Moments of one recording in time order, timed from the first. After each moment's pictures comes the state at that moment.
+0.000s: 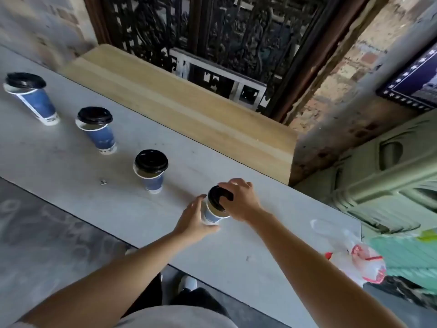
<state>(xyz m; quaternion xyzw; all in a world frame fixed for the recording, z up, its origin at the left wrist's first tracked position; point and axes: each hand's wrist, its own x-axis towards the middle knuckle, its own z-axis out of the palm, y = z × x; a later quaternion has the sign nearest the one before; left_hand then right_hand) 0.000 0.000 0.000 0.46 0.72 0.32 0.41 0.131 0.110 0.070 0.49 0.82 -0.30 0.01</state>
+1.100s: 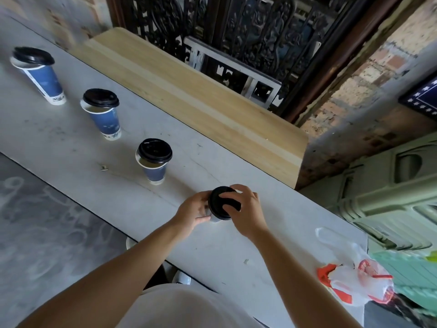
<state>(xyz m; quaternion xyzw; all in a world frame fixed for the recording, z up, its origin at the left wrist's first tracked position) 0.002 0.014 0.009 0.12 0.59 0.50 0.62 0.152 0.090 0.054 0.49 0.79 -0.36 -0.09</state>
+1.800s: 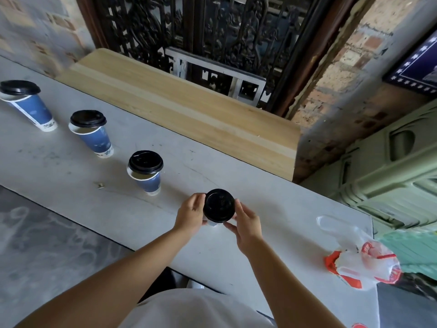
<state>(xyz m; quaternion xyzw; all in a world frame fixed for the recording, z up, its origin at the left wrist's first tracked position) 0.013 0.020 0.019 0.20 0.71 0.48 0.48 0.156 0.062 0.022 0.60 0.32 -0.67 -0.30</state>
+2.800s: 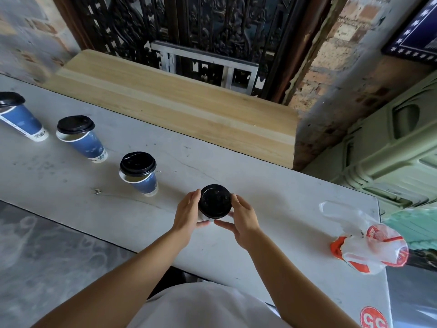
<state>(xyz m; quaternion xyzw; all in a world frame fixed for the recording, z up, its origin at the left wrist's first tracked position) 0.016 0.024 0.016 0.09 0.66 0.50 0.55 0.153 0.067 0.032 0.57 0.28 -0.73 -0.26</state>
